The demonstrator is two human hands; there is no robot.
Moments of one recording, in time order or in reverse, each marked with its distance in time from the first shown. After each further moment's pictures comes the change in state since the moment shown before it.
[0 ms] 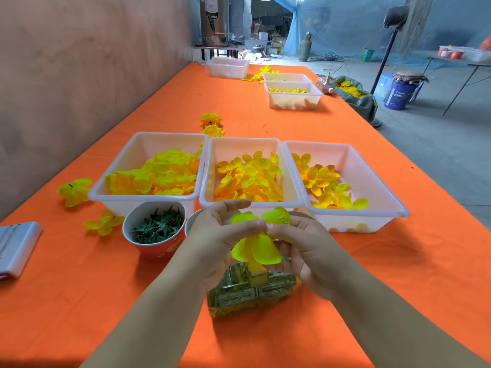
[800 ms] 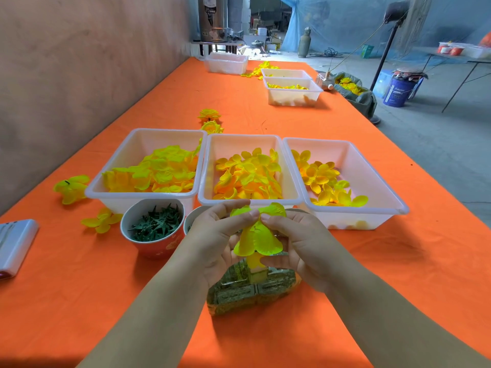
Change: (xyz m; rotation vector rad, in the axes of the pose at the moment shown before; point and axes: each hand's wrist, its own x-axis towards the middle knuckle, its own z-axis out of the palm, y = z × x) left_hand 0.009 -0.006 -0.003 -0.146 -0.023 -0.101; right_hand 0.008 0.001 0.003 -0.030 0.084 0.036
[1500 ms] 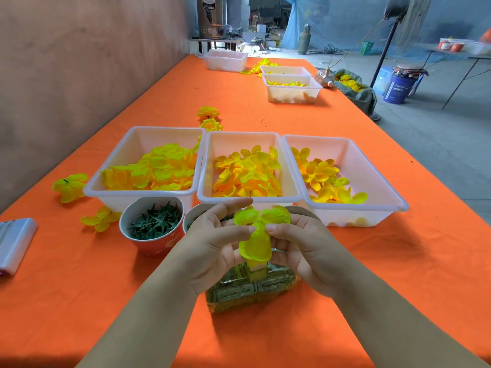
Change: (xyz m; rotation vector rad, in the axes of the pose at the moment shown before) left_hand 0.000 -0.007 -0.013 0.077 -0.150 0.033; right_hand -0.002 0.013 -0.011 0.128 -0.141 -0.111
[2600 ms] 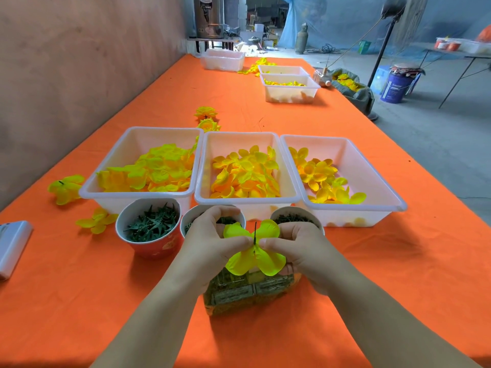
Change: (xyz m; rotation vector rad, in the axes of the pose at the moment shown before) left_hand 0.006 -0.012 -0.004 0.464 0.226 0.138; right_hand 0.004 0.008 -0.011 -0.417 0.127 0.138
